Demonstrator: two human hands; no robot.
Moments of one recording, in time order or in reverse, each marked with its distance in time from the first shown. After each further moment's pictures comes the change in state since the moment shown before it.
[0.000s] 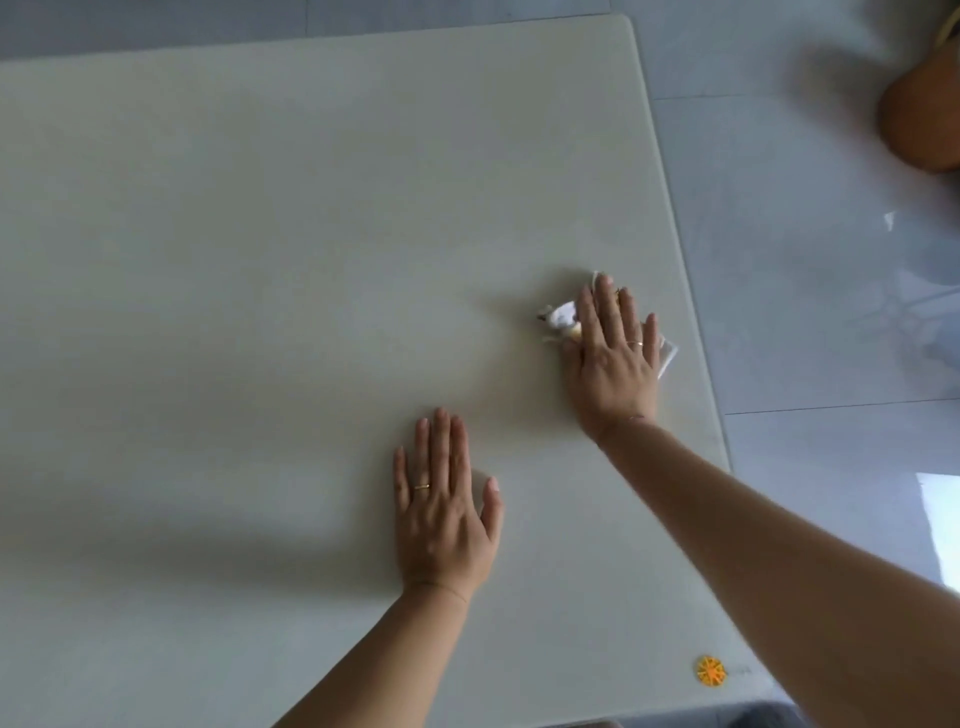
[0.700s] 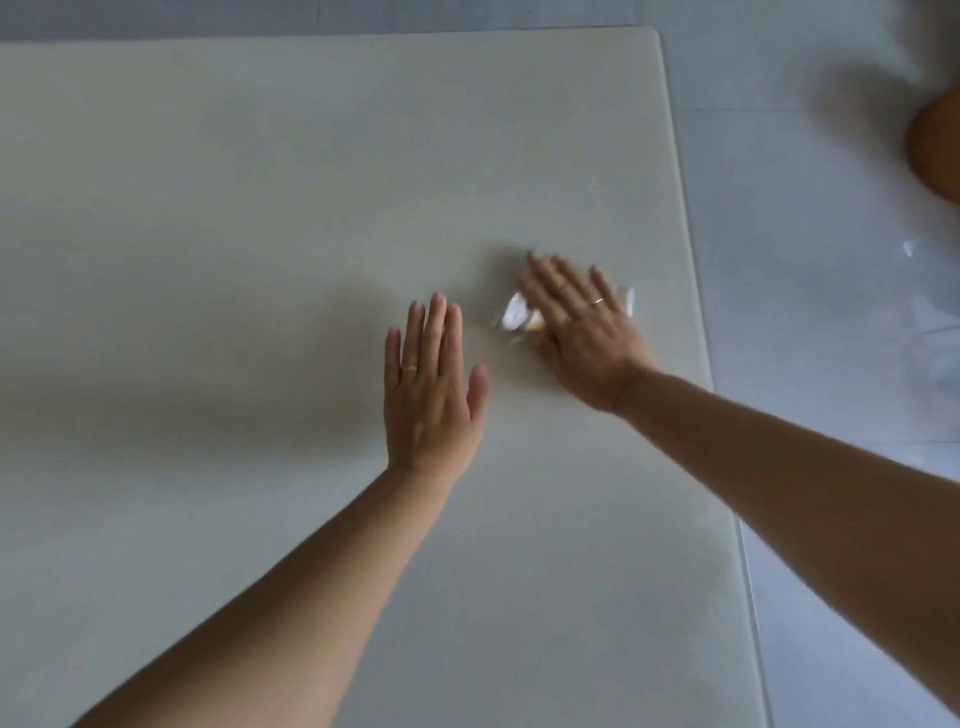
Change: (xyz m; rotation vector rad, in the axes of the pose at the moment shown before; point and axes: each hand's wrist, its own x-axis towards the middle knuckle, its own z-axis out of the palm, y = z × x) left_hand 0.137 0.008 -0.033 -0.084 0.166 0.072; right_hand 0.085 -0.005 -0.009 -0.140 -0.124 -0.550
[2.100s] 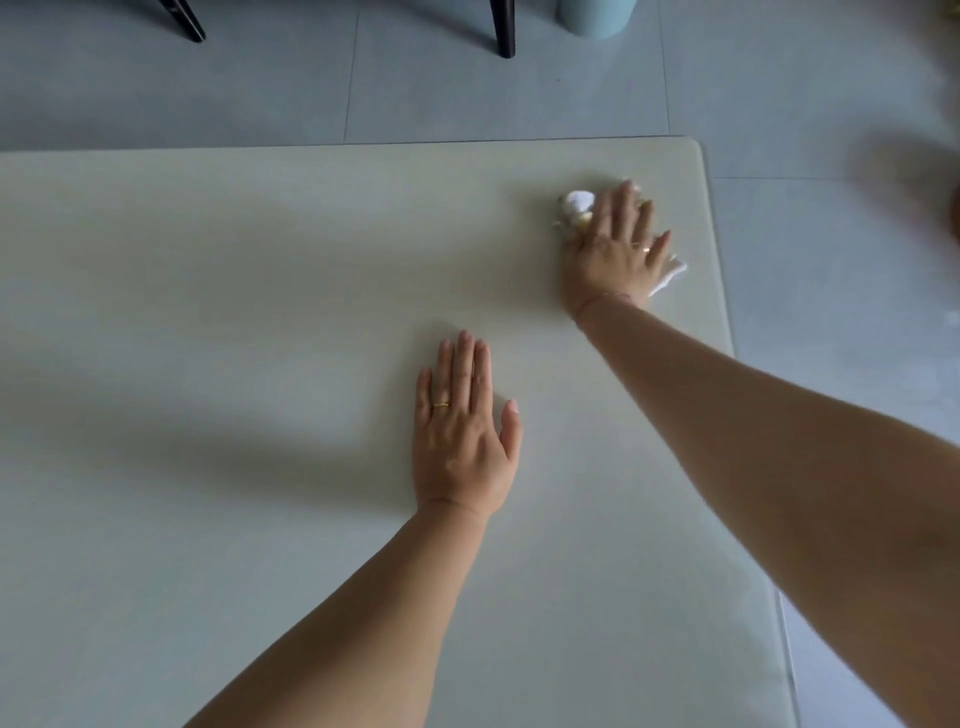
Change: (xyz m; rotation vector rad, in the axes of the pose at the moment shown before) left_hand 0.095 -0.004 0.019 0.040 -0.083 -0.110; right_hand 0.199 0.039 -0.029 0.142 0.081 0.648
